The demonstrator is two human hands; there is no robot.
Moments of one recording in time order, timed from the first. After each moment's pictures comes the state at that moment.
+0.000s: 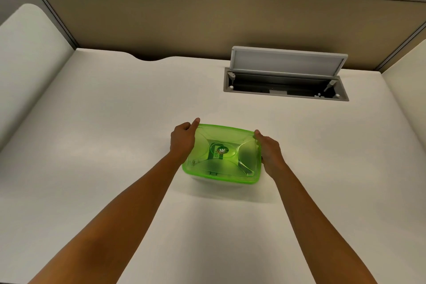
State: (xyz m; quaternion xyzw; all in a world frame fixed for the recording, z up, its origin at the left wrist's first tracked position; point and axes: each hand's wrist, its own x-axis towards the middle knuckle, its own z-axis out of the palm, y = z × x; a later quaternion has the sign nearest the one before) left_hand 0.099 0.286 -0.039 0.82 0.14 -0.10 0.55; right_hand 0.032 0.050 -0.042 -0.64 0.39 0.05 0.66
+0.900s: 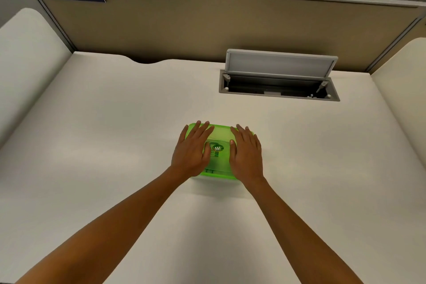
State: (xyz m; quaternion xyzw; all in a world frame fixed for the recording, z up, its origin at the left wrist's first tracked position) left_hand 0.046 0.278 -0.039 0.95 -0.25 0.03 0.19; right_hand -0.004 0.106 -0.033 -0.96 0.09 -0.07 0.24
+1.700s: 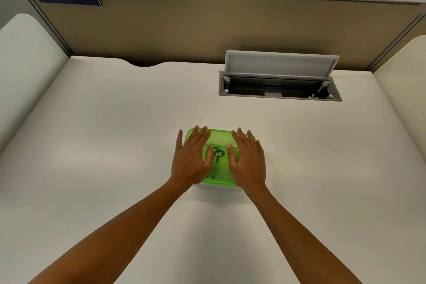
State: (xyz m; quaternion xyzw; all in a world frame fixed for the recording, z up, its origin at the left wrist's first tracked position) left_hand 0.043 0.275 -0.038 0.95 -0.19 0.05 0.22; right_hand -0.006 0.109 -0.036 -0.96 0.12 -0.09 0.26
